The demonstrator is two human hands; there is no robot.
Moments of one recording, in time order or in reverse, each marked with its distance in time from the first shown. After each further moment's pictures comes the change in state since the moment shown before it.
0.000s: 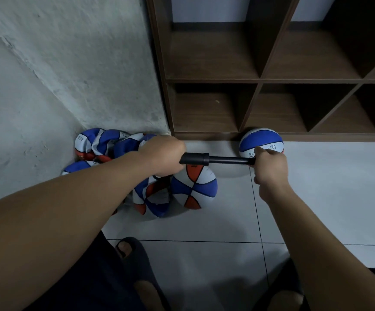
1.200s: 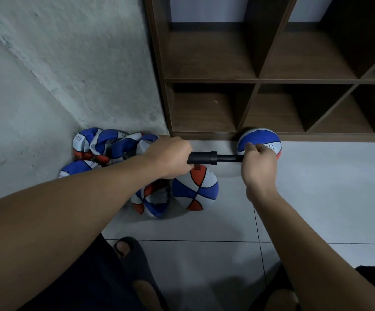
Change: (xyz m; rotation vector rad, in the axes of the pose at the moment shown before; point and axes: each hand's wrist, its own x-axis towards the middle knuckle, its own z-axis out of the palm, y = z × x) left_hand -0.002 0.027 -0.007 -0.116 0.019 -0.062; right_hand -0.028 -0.004 0.012 -0.047 0.018 -0.173
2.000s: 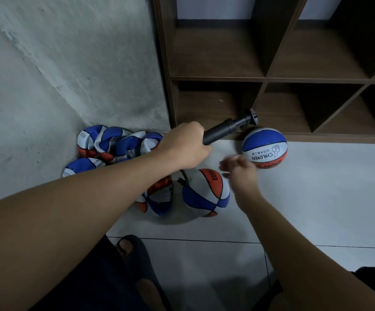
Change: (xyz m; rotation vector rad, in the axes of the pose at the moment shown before) left_hand 0.010 0.020 -0.016 -0.289 0.182 -0.126; right_hand 0.011 0.056 0.043 0.148 -0.280 0.025
